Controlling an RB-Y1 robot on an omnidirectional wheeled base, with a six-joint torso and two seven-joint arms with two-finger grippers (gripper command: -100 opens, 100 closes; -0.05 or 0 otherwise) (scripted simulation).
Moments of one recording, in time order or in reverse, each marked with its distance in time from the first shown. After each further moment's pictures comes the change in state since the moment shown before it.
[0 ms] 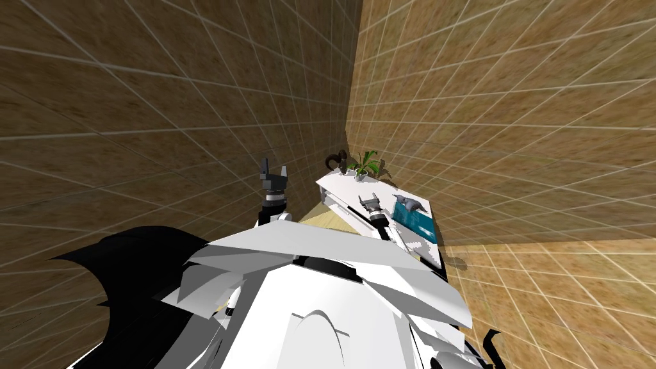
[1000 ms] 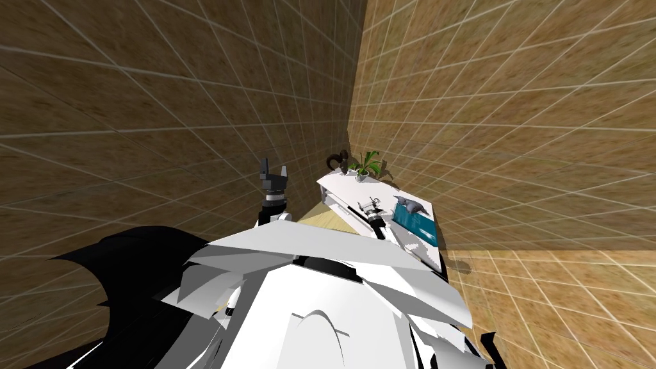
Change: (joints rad) left arm 0.000 0.000 0.000 0.000 0.000 0.000 0.000; right arm -0.049 0.018 -0.011 0.163 0.162 0.059 0.272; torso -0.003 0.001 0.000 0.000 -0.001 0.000
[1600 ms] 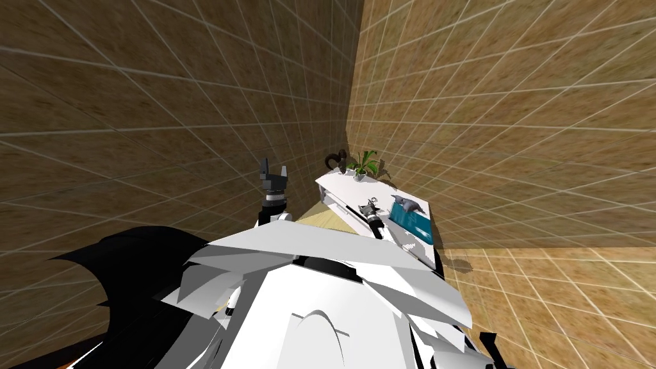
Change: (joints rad) left arm 0.000 0.000 0.000 0.000 0.000 0.000 0.000; right arm -0.025 0.007 -0.005 0.084 0.084 0.045 0.151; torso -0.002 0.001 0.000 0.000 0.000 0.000
